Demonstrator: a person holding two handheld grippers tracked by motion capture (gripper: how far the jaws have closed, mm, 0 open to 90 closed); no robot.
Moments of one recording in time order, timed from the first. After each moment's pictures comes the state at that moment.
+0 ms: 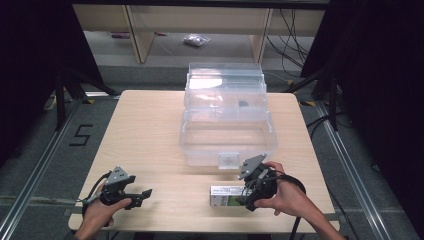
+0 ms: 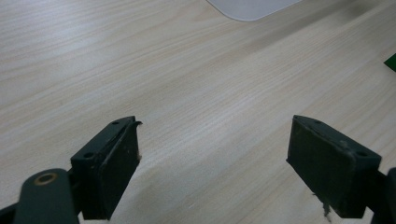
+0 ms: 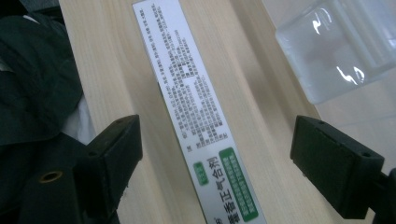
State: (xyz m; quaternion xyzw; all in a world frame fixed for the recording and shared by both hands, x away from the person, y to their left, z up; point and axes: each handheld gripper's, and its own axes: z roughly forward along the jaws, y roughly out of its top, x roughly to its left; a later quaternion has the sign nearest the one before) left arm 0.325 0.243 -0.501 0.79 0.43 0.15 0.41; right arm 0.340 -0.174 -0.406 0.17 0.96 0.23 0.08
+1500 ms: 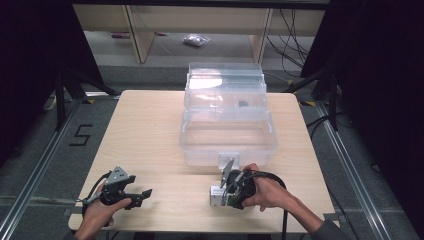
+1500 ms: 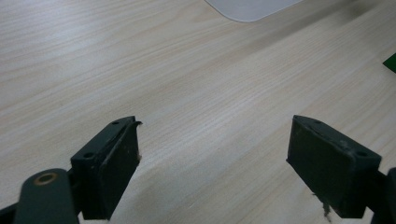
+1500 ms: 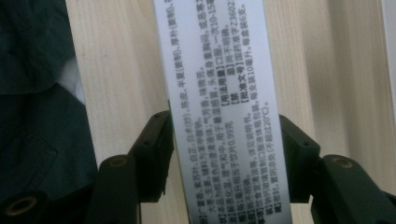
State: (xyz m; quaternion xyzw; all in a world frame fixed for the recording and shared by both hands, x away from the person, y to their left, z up) left arm 0.325 0.243 -0.501 0.79 0.43 0.14 0.41; right arm 0.359 -0.133 -0.443 0.10 0.99 0.09 0.02
